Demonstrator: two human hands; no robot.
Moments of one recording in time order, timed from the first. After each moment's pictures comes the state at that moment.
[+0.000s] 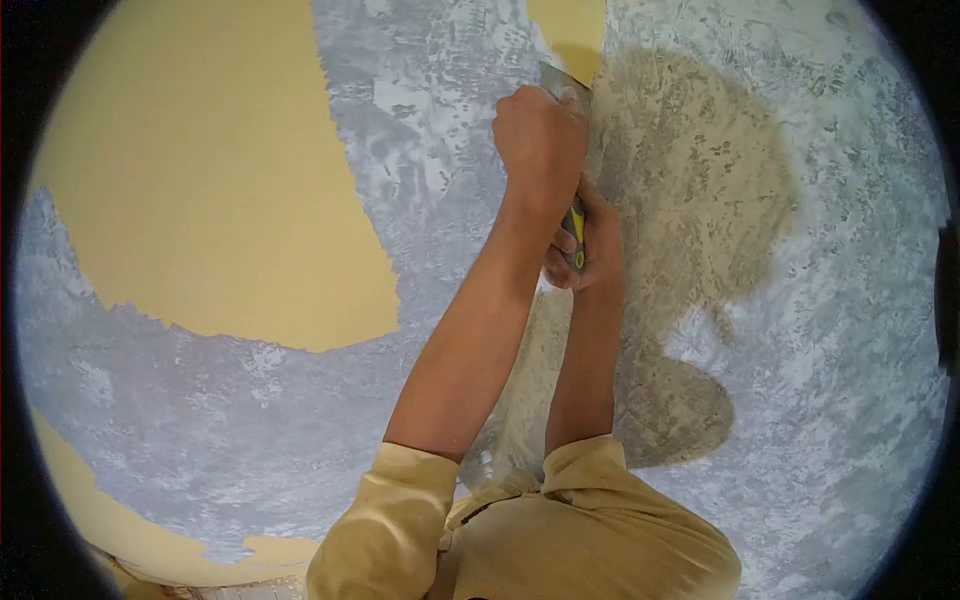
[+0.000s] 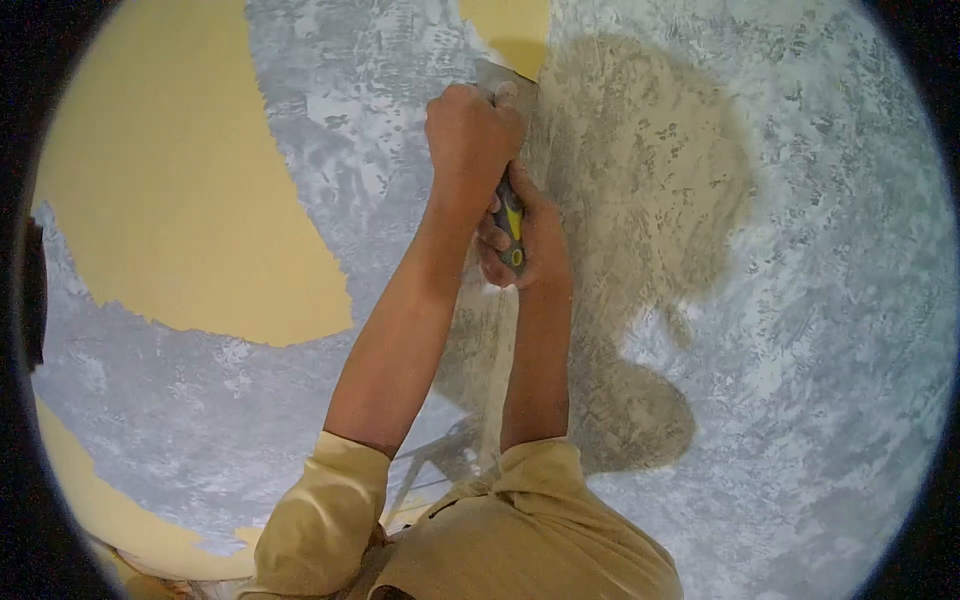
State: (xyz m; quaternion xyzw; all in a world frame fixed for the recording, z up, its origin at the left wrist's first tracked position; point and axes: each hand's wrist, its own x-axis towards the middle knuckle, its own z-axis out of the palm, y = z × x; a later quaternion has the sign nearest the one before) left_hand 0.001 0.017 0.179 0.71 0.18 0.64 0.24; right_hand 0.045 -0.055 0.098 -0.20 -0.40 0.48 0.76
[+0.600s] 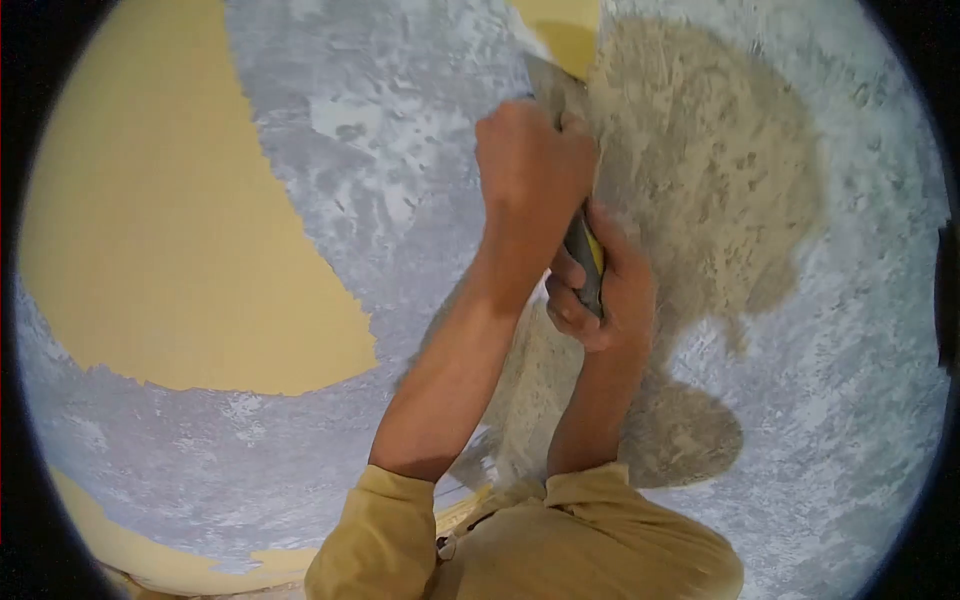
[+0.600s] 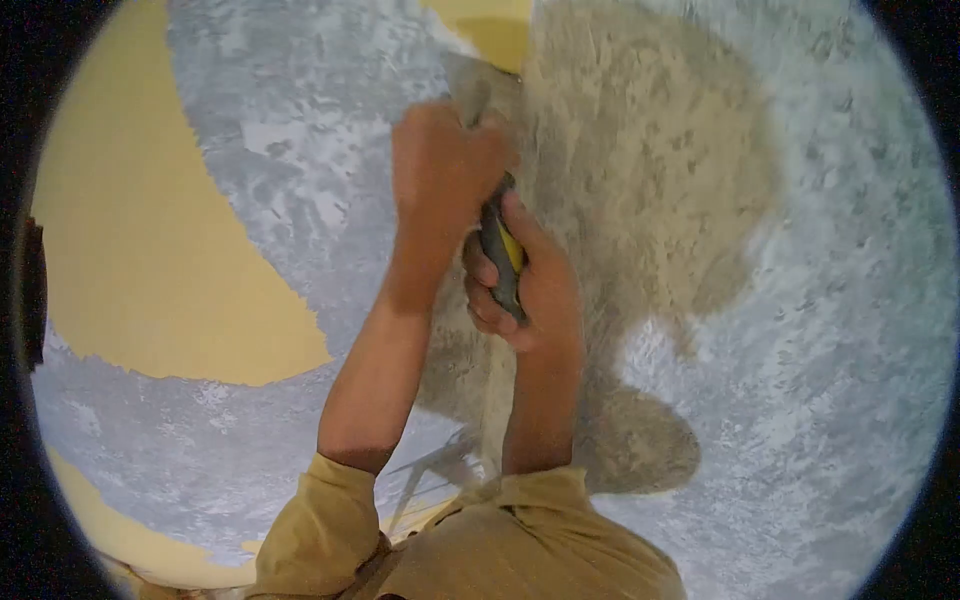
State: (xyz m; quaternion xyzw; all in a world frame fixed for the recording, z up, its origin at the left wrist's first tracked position) left_hand 0.002 0.015 0.175 0.74 0.16 0.59 0.28; right_hand 0.030 -0.081 0.104 -0.24 -0.34 0.42 0.81
